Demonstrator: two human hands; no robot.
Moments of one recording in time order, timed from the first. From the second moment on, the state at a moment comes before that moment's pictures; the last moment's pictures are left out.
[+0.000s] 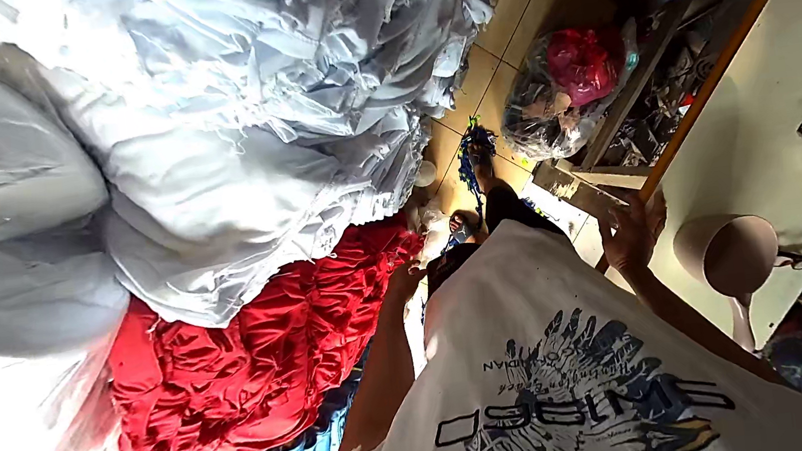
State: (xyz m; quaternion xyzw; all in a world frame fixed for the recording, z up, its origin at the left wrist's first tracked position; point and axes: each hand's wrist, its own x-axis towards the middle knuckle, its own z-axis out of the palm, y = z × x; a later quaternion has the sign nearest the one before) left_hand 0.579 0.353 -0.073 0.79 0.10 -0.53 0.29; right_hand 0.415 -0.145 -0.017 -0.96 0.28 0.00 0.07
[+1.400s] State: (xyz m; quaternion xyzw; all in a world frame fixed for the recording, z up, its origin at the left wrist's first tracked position) left_hand 0.563 0.352 -0.029 0.76 0.17 -0.41 0.47; right_hand 0.410 -0.147 -0.021 -0.95 0.29 0.05 0.06
